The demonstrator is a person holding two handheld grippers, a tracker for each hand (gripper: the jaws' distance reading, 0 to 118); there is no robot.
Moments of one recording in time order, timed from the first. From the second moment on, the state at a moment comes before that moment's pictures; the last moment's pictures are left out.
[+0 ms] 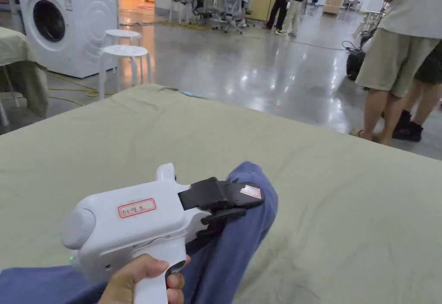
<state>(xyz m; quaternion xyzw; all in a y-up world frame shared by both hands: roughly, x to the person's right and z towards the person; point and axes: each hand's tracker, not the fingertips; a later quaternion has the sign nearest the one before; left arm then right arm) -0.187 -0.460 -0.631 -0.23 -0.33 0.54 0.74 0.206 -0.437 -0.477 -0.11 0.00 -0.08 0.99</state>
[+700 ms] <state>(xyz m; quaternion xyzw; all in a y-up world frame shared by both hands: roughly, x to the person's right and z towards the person) 0.178 -0.569 -0.578 -0.52 -0.45 0.18 0.71 0.366 -0.443 -0.375 -0.11 -0.22 -0.10 0.96</state>
